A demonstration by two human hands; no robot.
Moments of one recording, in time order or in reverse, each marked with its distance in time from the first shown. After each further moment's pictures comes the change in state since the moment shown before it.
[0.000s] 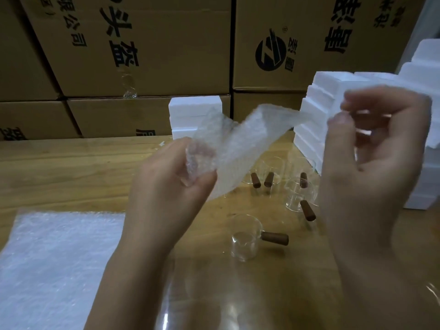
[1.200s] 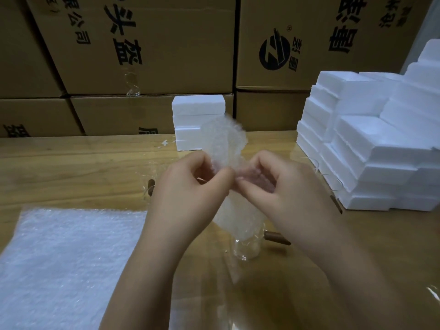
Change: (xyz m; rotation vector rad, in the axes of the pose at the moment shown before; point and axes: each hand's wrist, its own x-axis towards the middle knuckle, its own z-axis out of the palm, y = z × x) left_hand 0.001 0.012 0.011 -0.224 -0.168 -0.539; right_hand -0.021 0.004 0.022 -0.178 -0.664 0.263
